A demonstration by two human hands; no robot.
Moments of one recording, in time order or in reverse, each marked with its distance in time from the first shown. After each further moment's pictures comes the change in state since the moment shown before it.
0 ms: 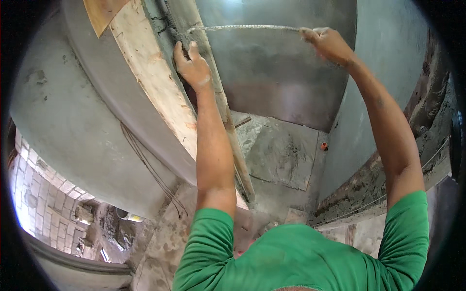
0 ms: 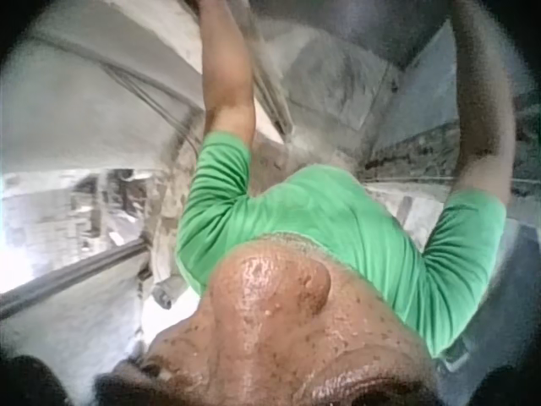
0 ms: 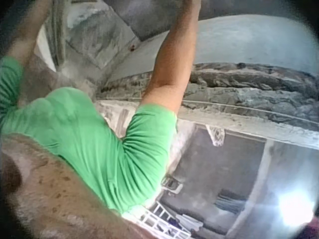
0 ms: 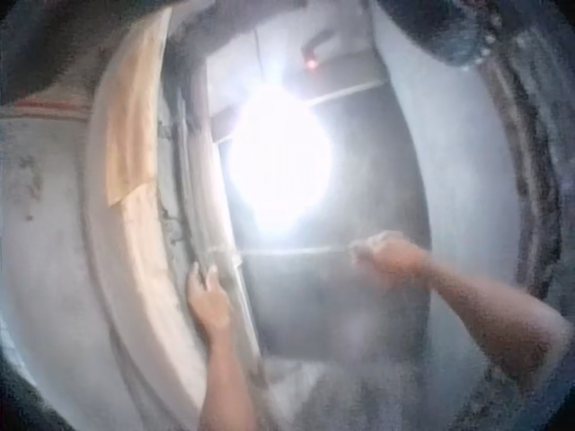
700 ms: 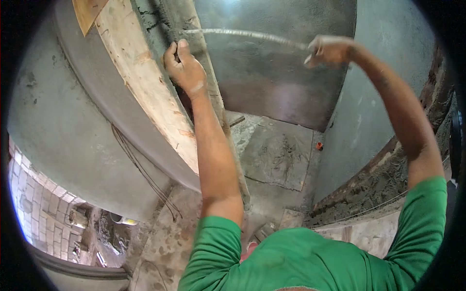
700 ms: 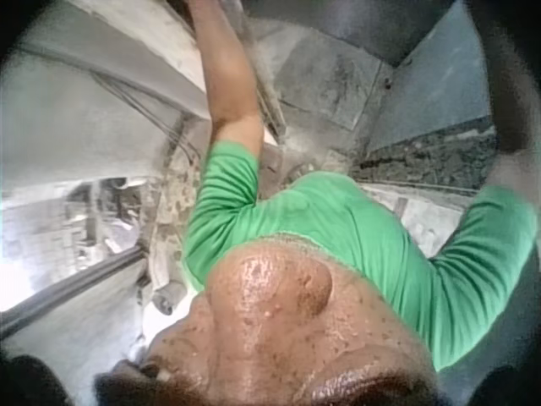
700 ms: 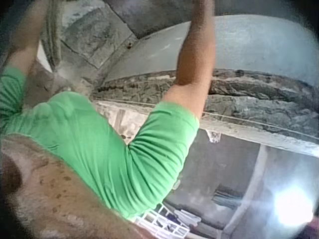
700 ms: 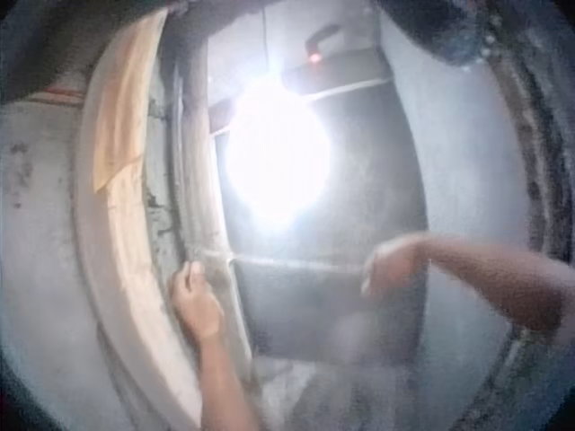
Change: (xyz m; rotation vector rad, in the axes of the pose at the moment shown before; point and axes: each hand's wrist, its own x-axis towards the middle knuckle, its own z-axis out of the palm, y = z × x) left_hand -0.001 -0.012 -0.001 -0.088 0.014 -0.105; right_hand 0.023 0.012 0.005 -0.323 -0.708 0.078
